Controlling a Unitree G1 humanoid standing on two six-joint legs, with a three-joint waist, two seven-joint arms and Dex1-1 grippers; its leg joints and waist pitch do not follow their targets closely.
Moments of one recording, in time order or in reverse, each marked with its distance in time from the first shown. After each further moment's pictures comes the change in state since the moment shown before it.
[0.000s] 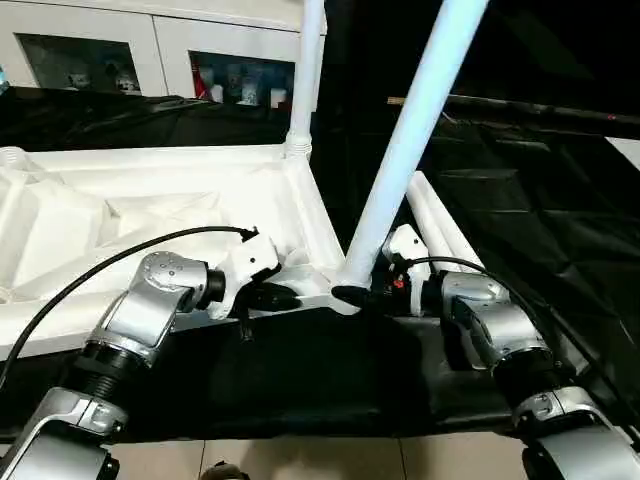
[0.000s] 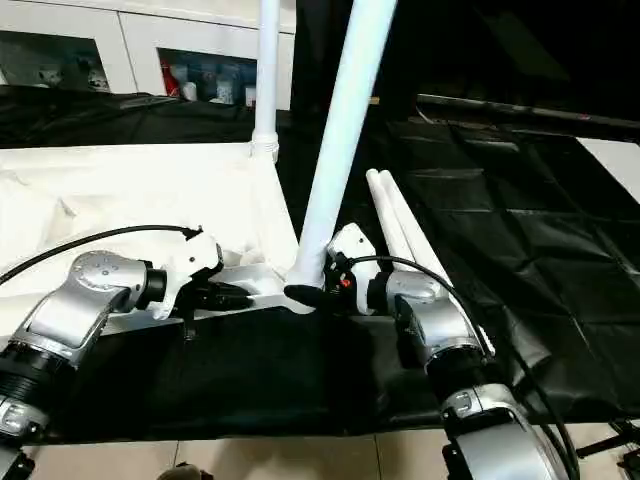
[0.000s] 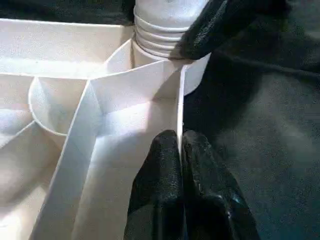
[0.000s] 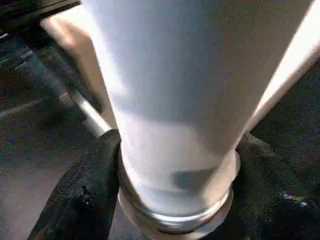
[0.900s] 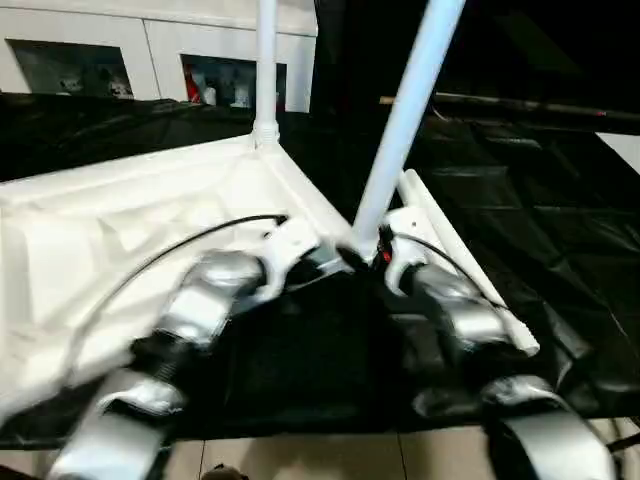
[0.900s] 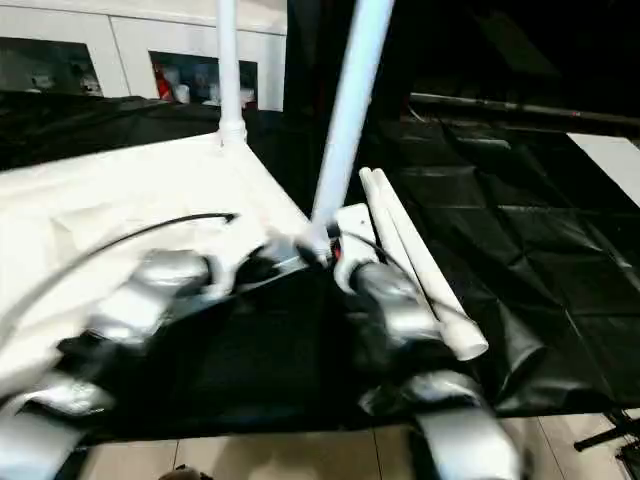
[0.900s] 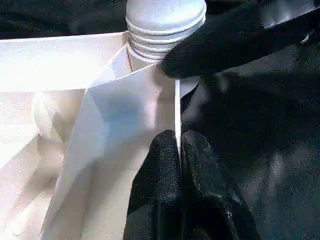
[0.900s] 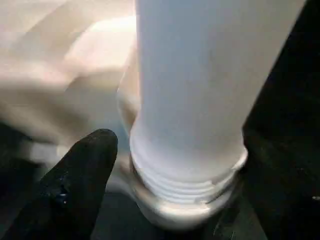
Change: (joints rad) left arm -0.039 -0.078 0.004 0.065 0.048 -0.022 0.150; right arm -0.042 0.046 -0.027 0.081 -0.036 -0.050 -0.198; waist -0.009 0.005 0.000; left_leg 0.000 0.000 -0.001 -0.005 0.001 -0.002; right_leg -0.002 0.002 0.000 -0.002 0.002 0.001
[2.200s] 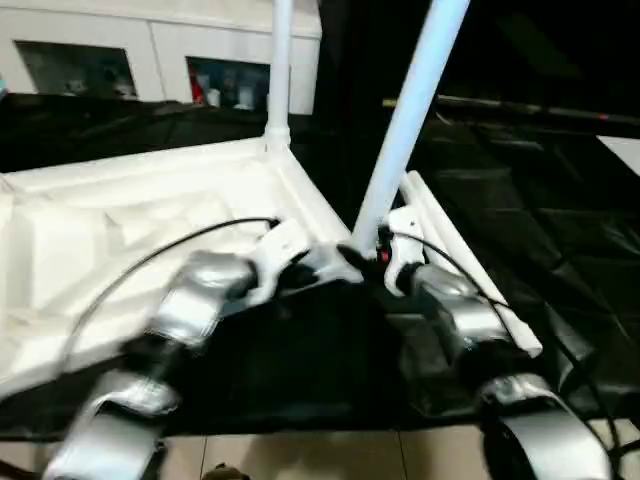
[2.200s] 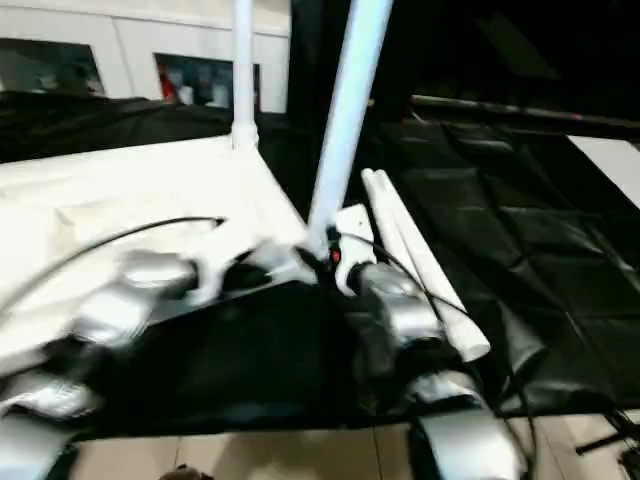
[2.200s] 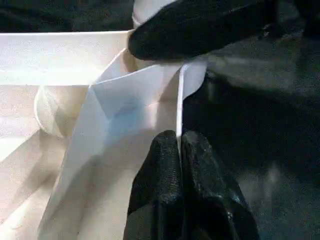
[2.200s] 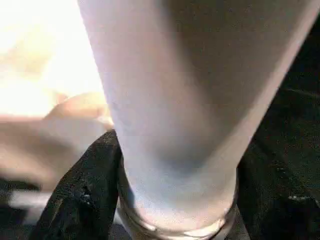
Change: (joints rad) left arm -0.058 -0.123 -0.001 0.088 0.035 0.050 0.141; right arm -0.075 0.102 -0.084 0.070 0.016 0.084 -0.327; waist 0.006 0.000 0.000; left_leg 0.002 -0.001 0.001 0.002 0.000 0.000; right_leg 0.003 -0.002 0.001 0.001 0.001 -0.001
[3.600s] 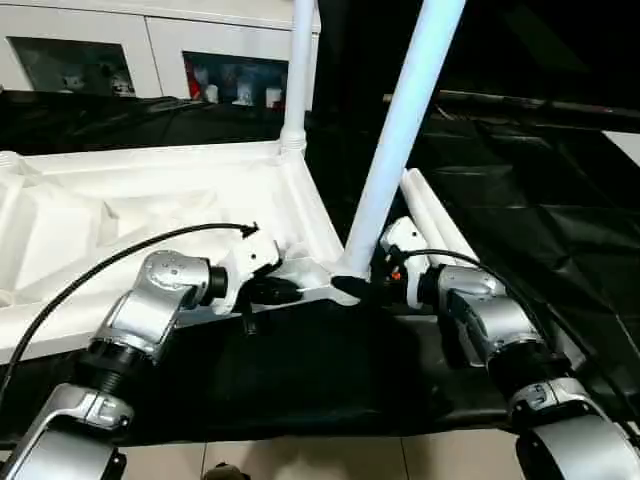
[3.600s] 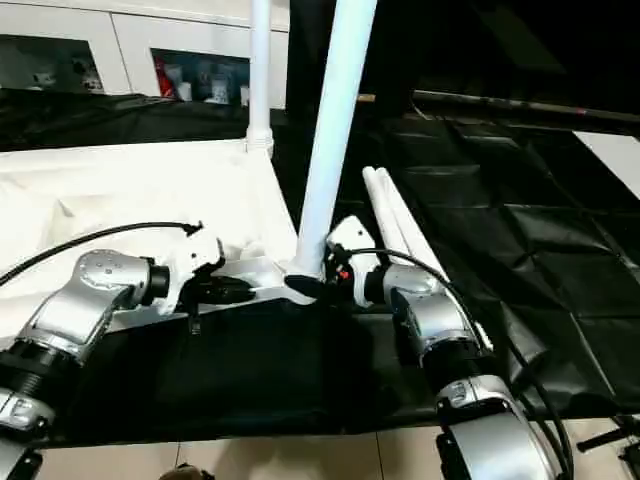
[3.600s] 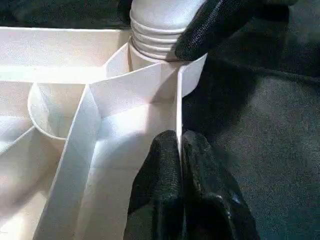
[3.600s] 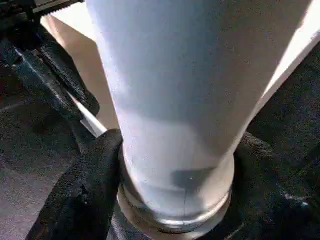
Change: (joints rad) left arm 0.119 0.245 0.017 -0.155 -0.111 -0.089 -0.368; right arm 0.077 -0.187 0.143 -0.127 0.004 -0.059 0.653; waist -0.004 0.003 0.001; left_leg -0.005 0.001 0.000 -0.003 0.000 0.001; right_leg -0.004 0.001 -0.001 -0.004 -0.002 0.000
